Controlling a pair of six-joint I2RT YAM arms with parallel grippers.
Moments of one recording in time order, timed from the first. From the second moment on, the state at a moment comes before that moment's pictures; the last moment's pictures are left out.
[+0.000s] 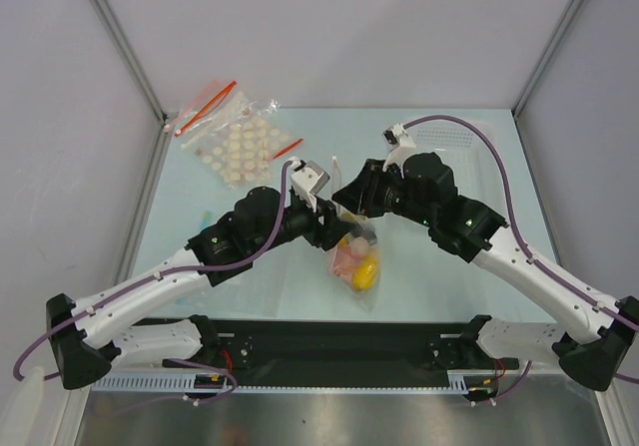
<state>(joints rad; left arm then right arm) -0.96 1.06 0.98 -0.14 0.02 -0.24 0.82 1.14 1.20 -0.34 -0.07 0.70</state>
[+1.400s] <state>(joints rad) -0.96 0.96 0.95 -0.13 0.21 -0.17 0.52 0.51 0.50 0.31 -0.30 0.23</state>
